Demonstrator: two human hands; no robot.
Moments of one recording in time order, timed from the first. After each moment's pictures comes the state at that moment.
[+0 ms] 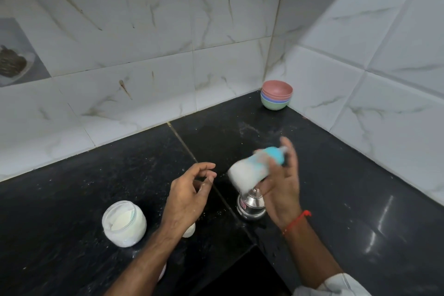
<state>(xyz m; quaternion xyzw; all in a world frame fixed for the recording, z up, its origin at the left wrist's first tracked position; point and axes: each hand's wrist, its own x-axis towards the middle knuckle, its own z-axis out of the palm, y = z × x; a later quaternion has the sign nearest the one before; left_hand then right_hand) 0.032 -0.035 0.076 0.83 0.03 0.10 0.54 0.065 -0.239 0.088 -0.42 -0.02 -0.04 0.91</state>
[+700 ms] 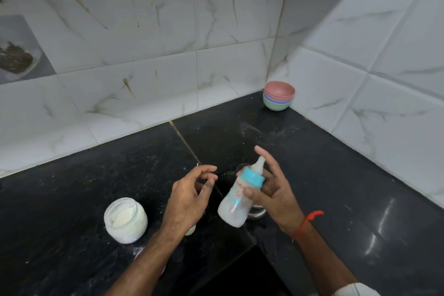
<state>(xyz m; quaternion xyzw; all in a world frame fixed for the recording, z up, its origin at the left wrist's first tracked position) 0.026 -0.035 0.072 0.83 0.04 0.10 0.54 0.054 -0.254 0.076 -0.60 -0.17 0.07 0.77</state>
